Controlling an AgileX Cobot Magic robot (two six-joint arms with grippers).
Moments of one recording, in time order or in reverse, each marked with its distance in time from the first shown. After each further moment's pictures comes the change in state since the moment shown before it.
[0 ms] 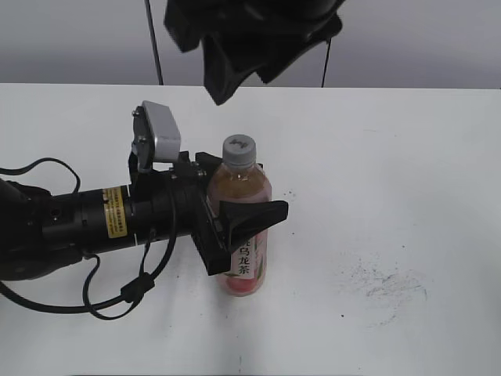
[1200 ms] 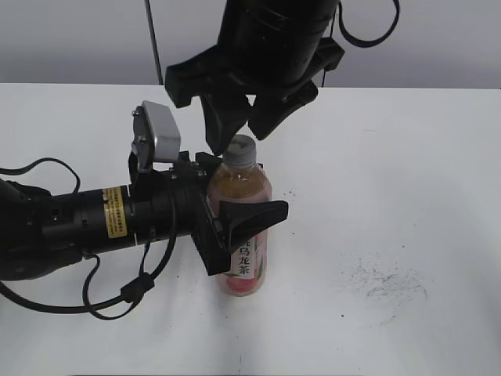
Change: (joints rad) left arm 0.000 0.000 0.000 0.001 0.000 0.000; right arm -0.060 0.131 0.024 0.112 0.004 0.042
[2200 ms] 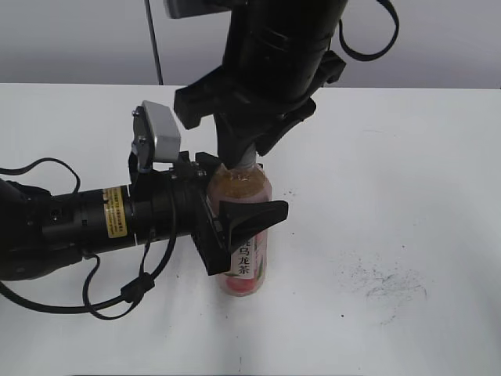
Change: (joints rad) left arm 0.000 0.000 0.000 0.000 0.000 0.000; right arm 0.004 0.003 0.038 -0.005 0.001 -0.034
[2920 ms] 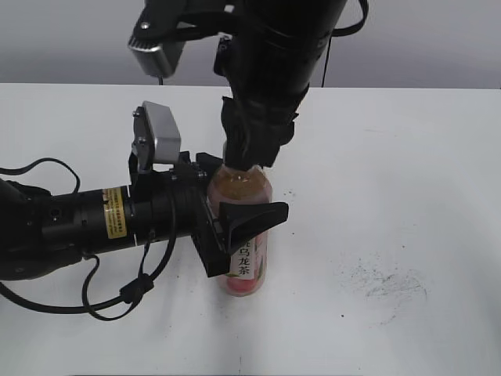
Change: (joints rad) left arm 0.000 0.000 0.000 0.014 0.000 0.000; right arm 0.000 0.000 0.000 -0.004 -0.011 -0.856
